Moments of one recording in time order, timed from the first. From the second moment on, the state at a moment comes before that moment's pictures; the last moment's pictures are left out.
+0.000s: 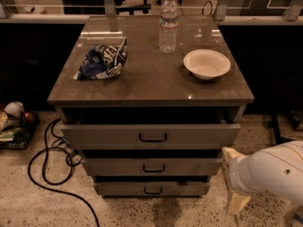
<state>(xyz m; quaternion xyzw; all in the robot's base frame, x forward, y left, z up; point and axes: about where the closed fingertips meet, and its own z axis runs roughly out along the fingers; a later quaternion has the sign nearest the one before) 0.417 -0.243 0.605 -0.66 0.73 -0.08 0.16</state>
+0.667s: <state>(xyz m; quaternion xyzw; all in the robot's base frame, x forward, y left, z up) 0.425 -0.235 0.593 -0.67 0.73 -0.07 0.15</state>
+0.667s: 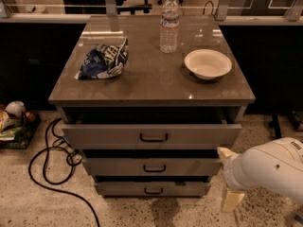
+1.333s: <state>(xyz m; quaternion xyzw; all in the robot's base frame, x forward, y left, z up) 0.443 -0.200 0.527 -0.69 0.71 -0.03 0.15</state>
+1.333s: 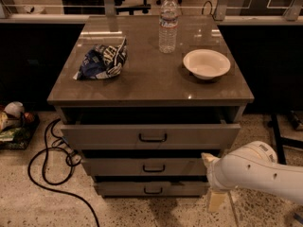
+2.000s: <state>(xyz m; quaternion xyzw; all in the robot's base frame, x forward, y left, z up) 0.457 -0.170 0.485 -0.71 0.68 -0.01 0.16</state>
